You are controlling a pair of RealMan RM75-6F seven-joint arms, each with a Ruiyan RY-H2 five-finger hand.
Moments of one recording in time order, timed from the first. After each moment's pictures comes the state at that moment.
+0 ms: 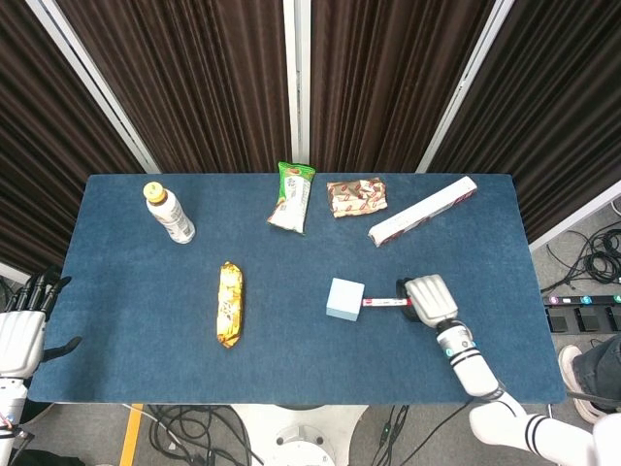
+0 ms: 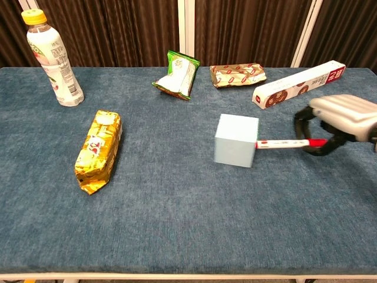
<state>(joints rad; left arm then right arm) -0.10 -1.20 -0.05 -1.46 1.48 1.48 -0.02 0.55 -1.62 0.12 -1.23 -1.31 0.97 -0.24</state>
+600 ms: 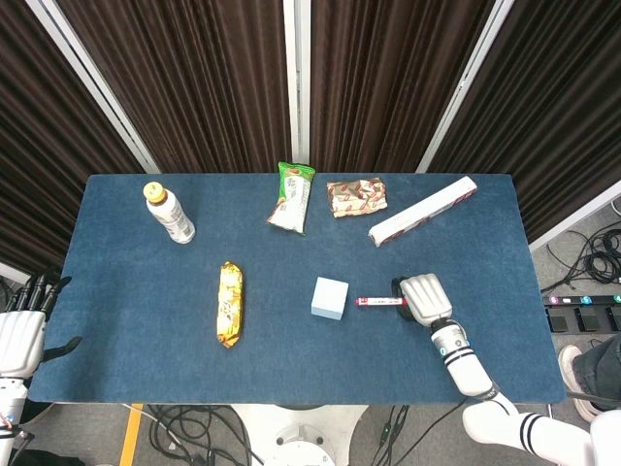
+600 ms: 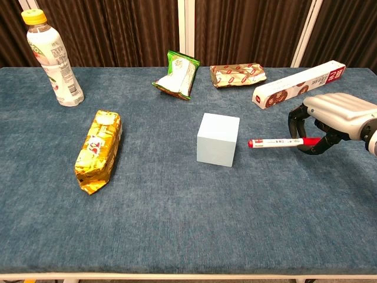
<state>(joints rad) -0.10 -1.20 -0.05 -1.46 1.48 1.48 -0.02 0.56 -1.61 0.12 -1.28 -1.26 0.98 -0.31</state>
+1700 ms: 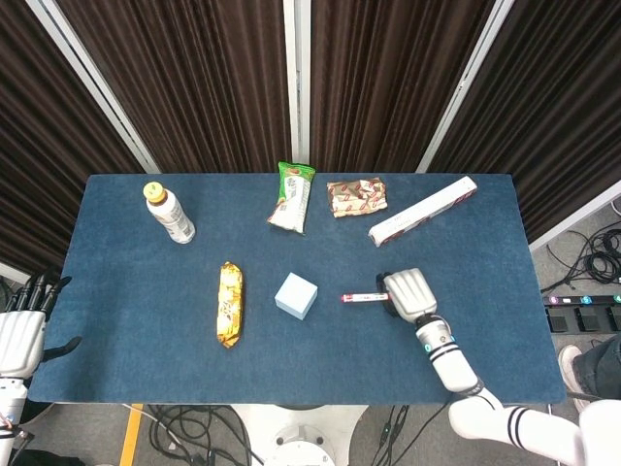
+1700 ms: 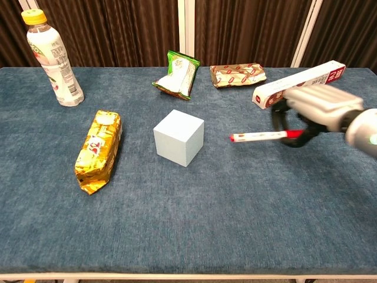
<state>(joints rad) -0.10 -1.20 -0.05 -1.46 1.48 1.48 -0.02 0.60 -1.61 0.13 -1.34 -1.21 1.01 -0.39</state>
